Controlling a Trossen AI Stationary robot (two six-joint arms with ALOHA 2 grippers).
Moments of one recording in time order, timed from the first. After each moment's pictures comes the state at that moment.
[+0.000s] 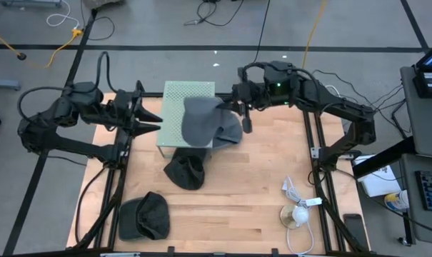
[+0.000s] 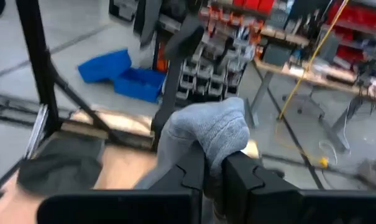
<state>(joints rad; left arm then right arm) 0.08 0.87 1.35 -0.60 0.18 -0.15 -0.18 1.57 1.89 -0.51 -0.21 -0.26</state>
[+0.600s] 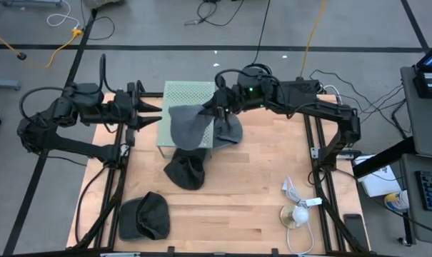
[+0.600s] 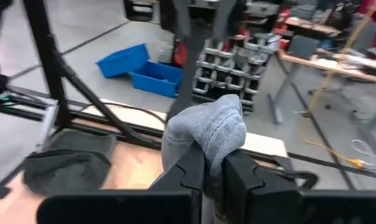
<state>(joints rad) 0.08 0.87 1.35 -0.67 -0.04 0.09 -0.18 1.71 1.88 -0.40 -0.30 -0.24</state>
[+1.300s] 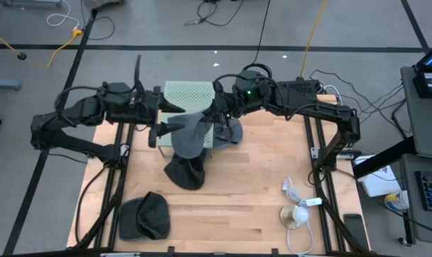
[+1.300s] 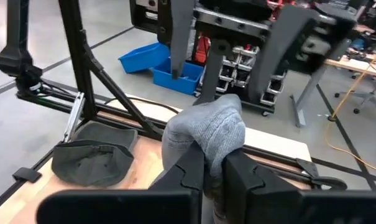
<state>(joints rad) 0.12 1.06 1.35 -0.49 0.09 -0.02 -0.17 1.71 1.88 -0.43 -0.38 -0.26</state>
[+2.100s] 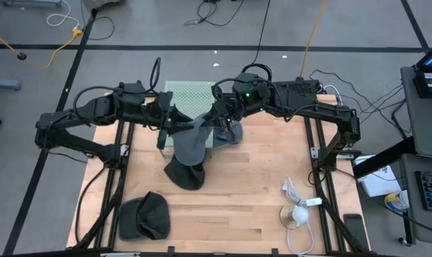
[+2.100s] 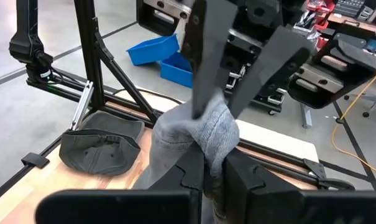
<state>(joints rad) 0.13 1.13 1.35 -0.47 0.18 -0.11 -0.16 1.71 1.87 -0.45 -0.39 -0.30</state>
